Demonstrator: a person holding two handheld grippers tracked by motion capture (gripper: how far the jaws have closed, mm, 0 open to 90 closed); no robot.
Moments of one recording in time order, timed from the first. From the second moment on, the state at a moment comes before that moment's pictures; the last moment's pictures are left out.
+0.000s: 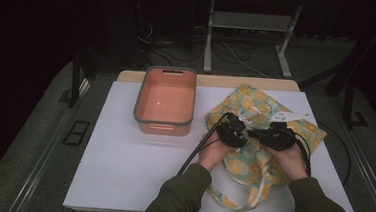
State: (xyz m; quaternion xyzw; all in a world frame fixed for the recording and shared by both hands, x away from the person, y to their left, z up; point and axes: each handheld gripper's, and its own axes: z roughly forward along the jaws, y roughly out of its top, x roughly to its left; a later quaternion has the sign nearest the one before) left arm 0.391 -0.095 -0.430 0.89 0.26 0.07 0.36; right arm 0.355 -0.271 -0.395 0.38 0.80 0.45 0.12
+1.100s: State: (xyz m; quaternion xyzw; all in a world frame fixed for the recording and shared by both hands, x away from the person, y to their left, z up) left arm 0.354 0.015 -0.433 0.87 0.27 0.07 0.41; right arm 0.345 -0.267 -0.397 0.36 0.81 0.44 0.11
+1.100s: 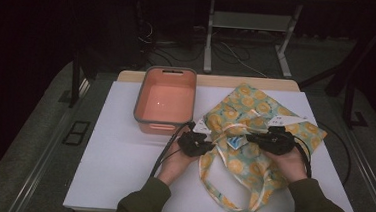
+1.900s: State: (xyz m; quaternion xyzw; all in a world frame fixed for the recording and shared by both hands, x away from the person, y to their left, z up) left arm 0.345 0.052 -0.414 0.82 0.30 0.05 0.48; right arm 0.248 -0.249 -0.416 0.29 0.88 0.38 0.05
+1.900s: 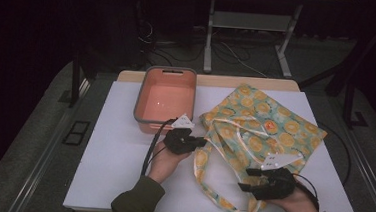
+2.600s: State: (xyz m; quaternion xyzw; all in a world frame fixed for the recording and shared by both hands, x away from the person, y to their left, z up) left arm 0.345 0.062 -0.395 0.79 0.30 0.07 0.53; right arm 0.279 -0.276 -0.418 0.32 0.87 0.35 0.14
